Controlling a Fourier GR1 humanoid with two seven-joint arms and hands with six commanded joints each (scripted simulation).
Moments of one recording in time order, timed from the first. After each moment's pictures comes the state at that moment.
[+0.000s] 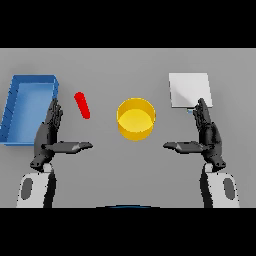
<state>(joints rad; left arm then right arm) 0.00 0.00 0.00 -1.57 0.00 0.00 0.00 0.00 0.00 0.00 -1.57 0.00 0.00 0.00</state>
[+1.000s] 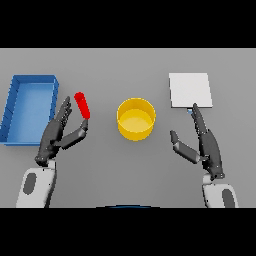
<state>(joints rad) -0.05 0.06 -0.08 -1.56 -0.12 -0.04 0.07 0.11 -0.06 0.13 -1.71 0.21 -0.02 -0.10</state>
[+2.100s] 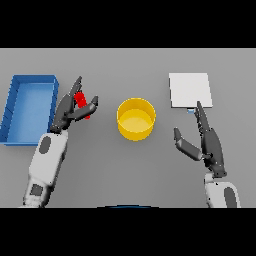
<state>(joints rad) -0.45 0.05 0.04 -1.01 -0.14 -0.01 -0.05 0.09 -0.06 0.10 -1.70 0.19 -0.03 -0.08</state>
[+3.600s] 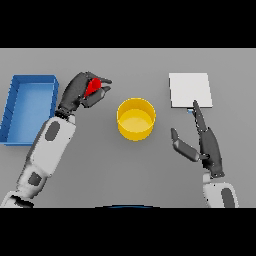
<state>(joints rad) -0.59 0.16 -0.20 -1.13 -0.33 0.06 0.01 0.09 -0.06 0.13 -1.72 0.25 -0.04 -0.10</state>
